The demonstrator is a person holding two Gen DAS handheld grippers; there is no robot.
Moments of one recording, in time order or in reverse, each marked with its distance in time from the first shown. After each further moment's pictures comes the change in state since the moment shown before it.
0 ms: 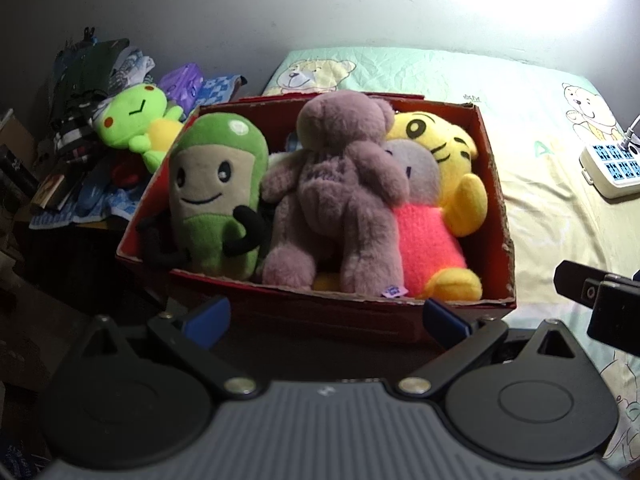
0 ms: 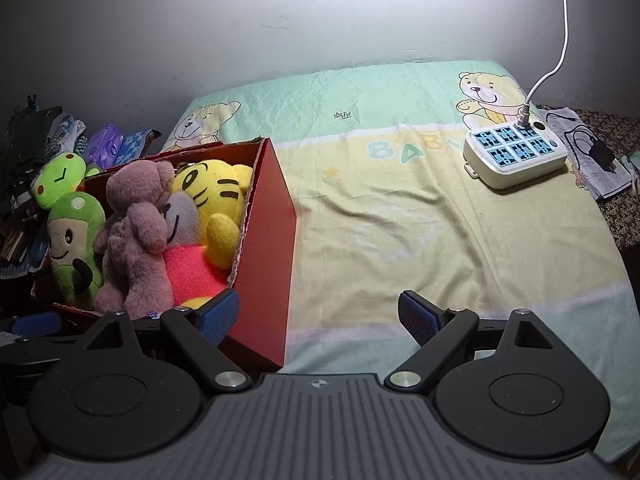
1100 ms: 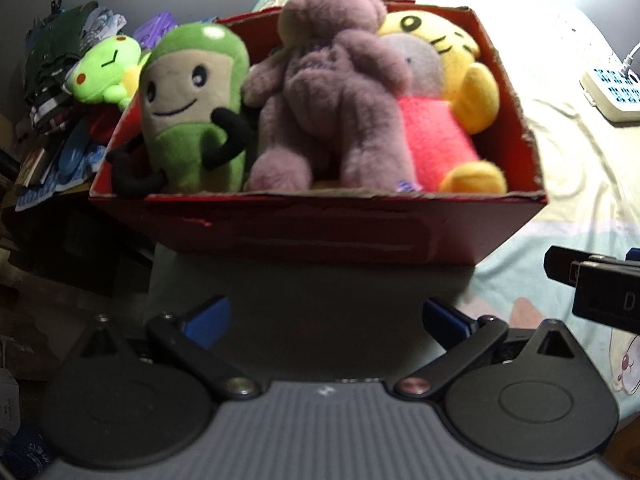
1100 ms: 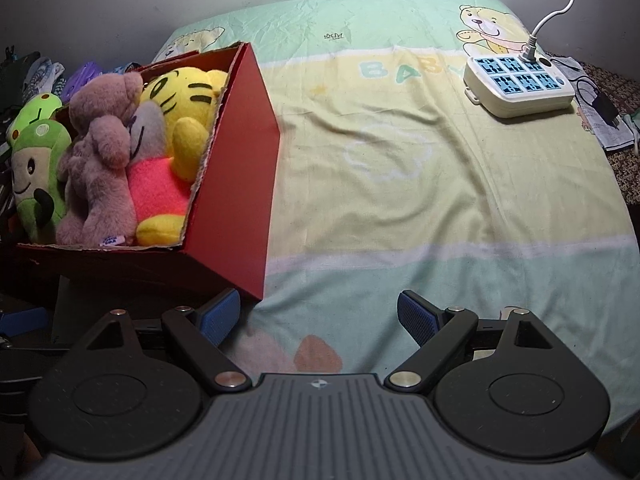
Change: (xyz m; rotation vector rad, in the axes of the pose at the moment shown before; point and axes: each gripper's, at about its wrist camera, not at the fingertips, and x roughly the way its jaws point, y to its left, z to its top) left arm 0.029 0.011 -0.029 0.091 0.178 -0.029; right arm 0.030 0.009 -0.029 -0.008 0.198 -0.042
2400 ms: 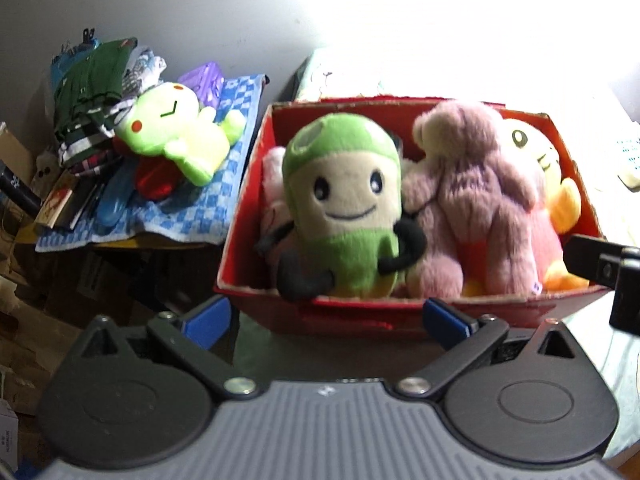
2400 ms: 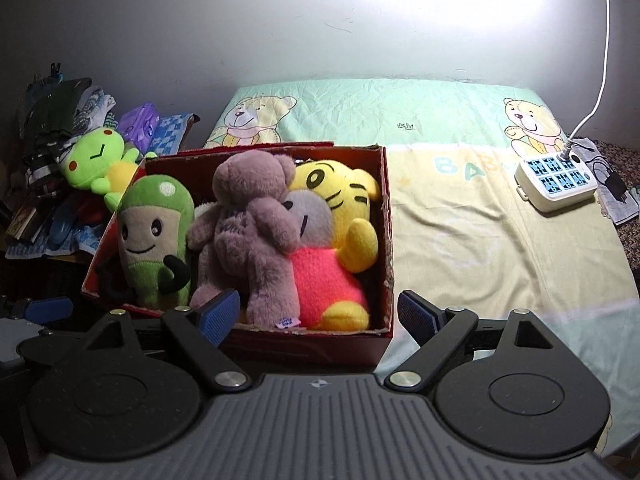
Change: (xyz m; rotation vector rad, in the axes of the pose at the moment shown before) left arm -0.025 0.098 0.034 -0.020 -0.186 0.001; right arm -0.049 0.110 0.030 -0.049 -0.208 0.002
